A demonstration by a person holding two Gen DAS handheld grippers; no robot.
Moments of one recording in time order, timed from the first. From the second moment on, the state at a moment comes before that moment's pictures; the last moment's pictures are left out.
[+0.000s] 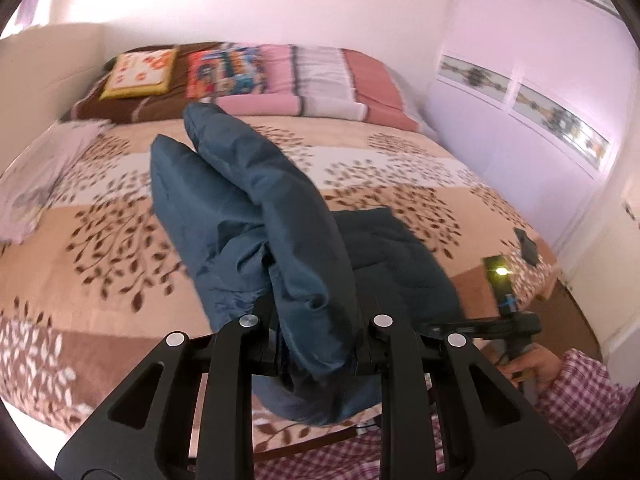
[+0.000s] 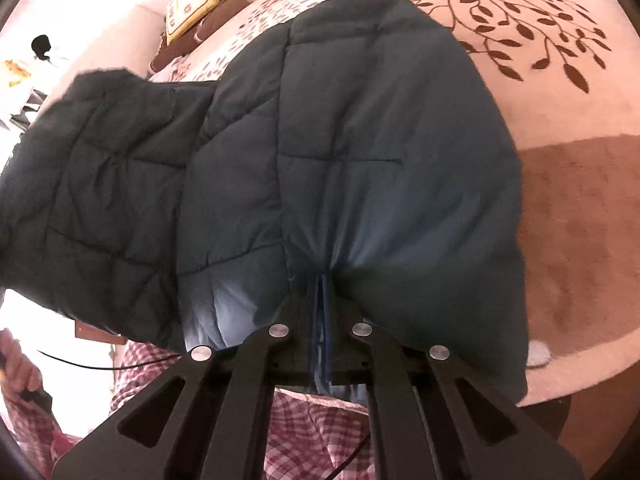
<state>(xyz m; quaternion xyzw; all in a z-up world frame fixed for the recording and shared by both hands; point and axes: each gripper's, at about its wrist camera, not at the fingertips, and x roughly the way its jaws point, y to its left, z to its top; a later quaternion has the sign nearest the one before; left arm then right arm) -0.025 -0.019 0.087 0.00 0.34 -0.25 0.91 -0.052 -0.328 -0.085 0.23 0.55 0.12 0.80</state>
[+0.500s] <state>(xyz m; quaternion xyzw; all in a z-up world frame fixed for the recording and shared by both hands) -0.029 -0.170 0.035 0.06 0.38 -0.40 0.83 -0.058 -0.346 -0.105 0.29 0.54 0.13 0.78</state>
